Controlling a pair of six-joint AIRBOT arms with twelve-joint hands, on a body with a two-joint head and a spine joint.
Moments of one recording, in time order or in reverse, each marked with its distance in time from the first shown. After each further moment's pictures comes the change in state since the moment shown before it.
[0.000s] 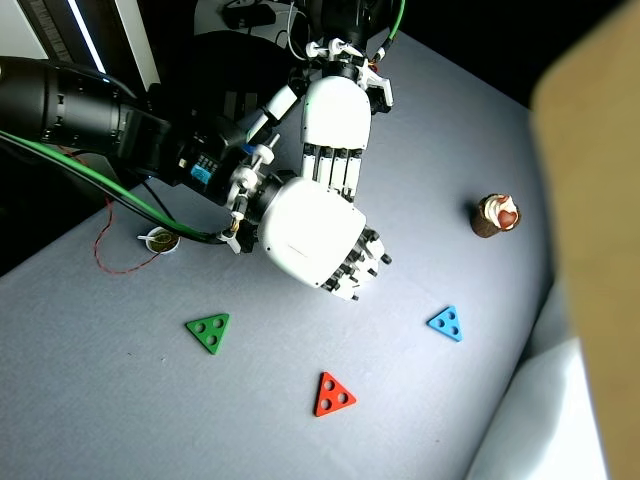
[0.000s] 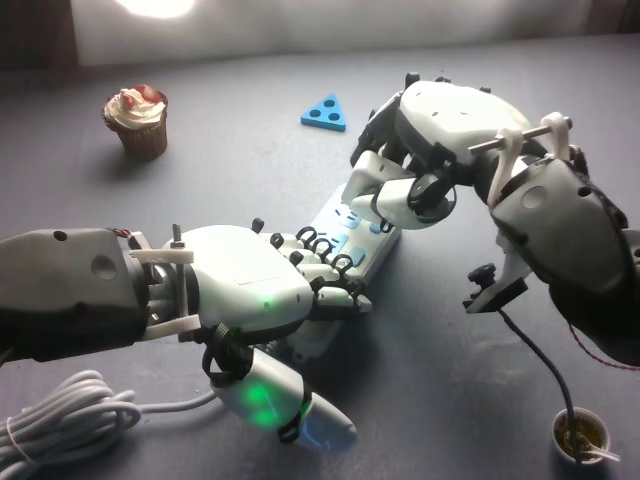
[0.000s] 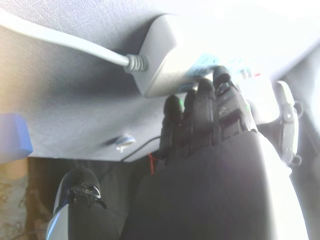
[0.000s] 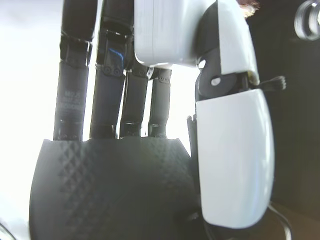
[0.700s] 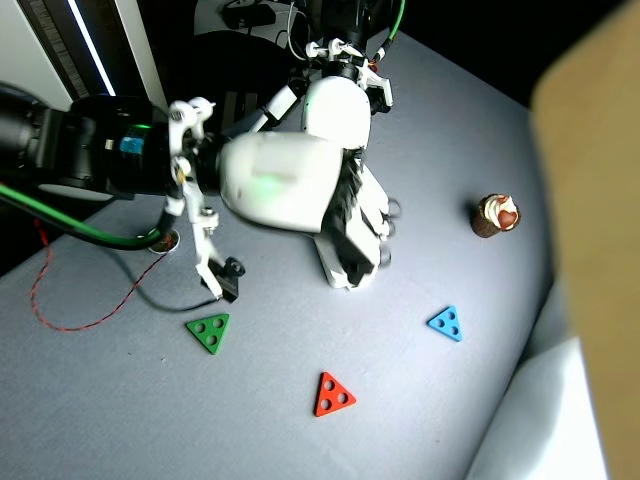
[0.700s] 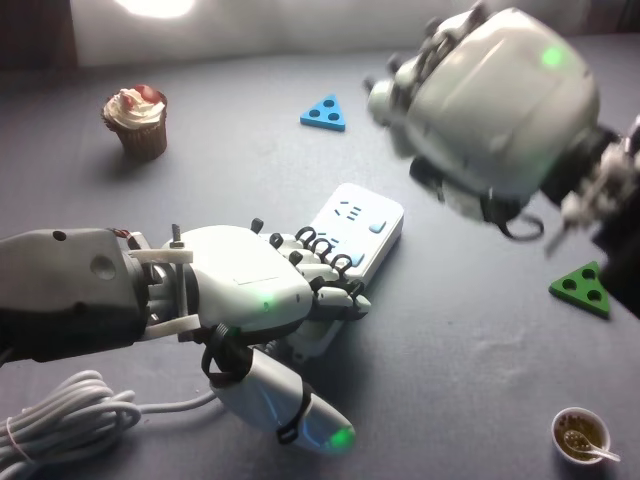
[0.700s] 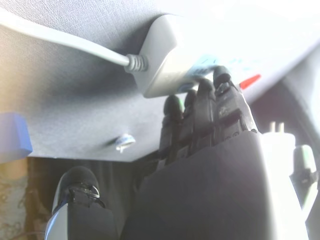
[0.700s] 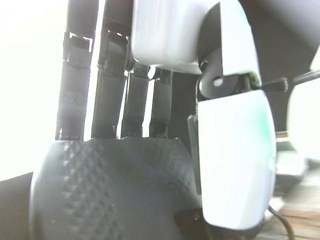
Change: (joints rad) left arm 0.000 0.001 -0.002 -0.005 -0.001 0.000; right arm -0.119 0.200 -0.066 -1.005 0.041 -0.166
